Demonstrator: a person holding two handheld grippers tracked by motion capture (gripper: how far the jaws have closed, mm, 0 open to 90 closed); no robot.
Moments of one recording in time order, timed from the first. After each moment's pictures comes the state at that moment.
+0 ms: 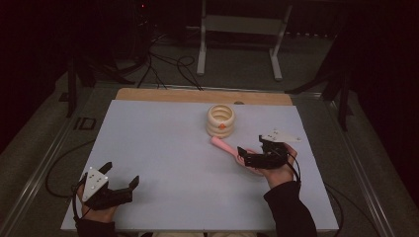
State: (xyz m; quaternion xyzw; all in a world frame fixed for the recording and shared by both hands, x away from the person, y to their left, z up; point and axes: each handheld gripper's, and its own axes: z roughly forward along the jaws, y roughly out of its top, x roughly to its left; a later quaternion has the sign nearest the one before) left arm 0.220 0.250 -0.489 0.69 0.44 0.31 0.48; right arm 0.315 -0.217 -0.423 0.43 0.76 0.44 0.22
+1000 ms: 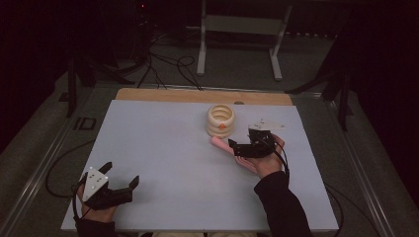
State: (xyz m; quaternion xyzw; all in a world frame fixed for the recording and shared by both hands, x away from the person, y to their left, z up) left arm 0.220 0.251 -0.489 0.69 0.44 0.31 0.48; right arm 0.349 -0.191 -0.426 0.43 0.77 0.42 0.21
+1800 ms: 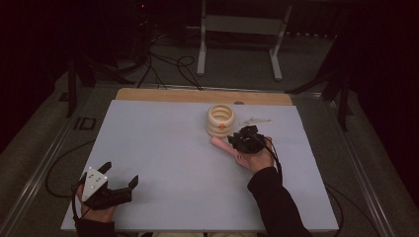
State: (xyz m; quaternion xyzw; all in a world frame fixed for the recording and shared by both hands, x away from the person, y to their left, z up) left arm 0.220 0.252 -0.489 0.69 0.45 0.31 0.48; right arm 0.377 -0.176 -0.452 0.45 0.79 0.38 0.17
